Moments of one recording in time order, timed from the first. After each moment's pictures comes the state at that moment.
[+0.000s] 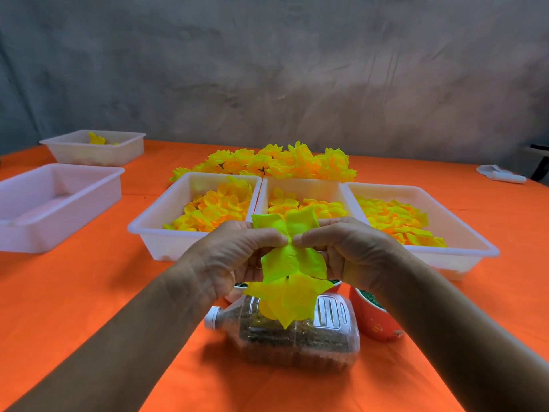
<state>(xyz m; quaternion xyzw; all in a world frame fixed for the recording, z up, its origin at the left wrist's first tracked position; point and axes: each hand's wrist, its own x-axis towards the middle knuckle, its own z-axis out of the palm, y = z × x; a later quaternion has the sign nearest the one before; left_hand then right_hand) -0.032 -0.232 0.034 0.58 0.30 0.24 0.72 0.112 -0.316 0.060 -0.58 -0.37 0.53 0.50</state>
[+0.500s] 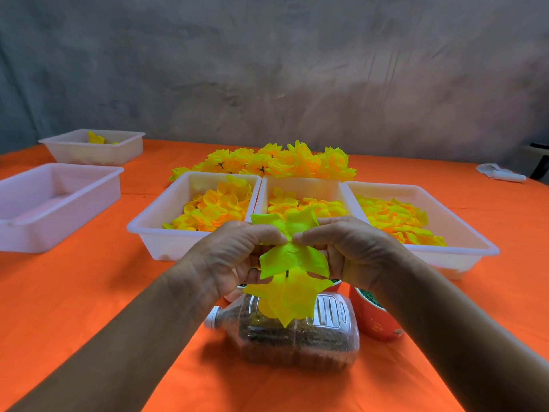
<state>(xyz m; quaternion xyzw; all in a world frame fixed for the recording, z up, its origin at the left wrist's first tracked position) -0.028 -0.238 0.035 0.56 0.32 0.25 0.73 0.112 -0.316 0.060 -0.58 -0.37 0.52 0.50</state>
